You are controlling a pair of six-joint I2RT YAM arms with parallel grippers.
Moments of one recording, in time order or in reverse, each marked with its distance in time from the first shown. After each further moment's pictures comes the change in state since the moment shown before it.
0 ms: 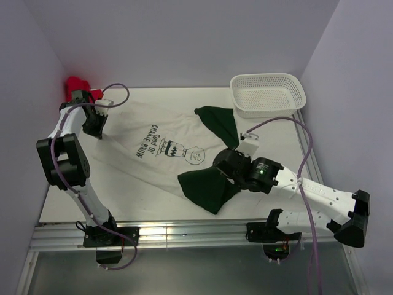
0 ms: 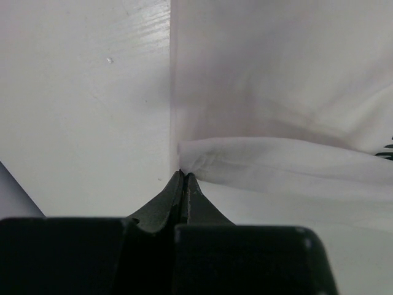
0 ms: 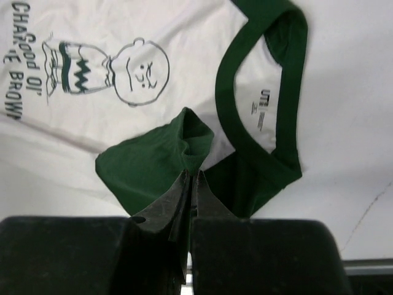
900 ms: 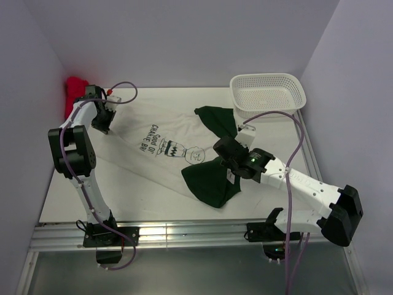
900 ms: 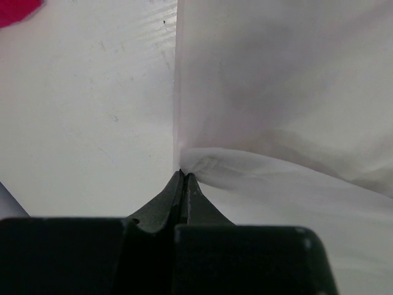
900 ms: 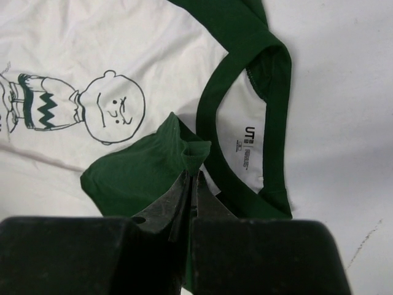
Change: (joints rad) left arm -0.084 0.163 0.140 0.029 -0.107 -0.075; right arm -0.205 0.116 -0.029 0.183 -0.065 -0.185
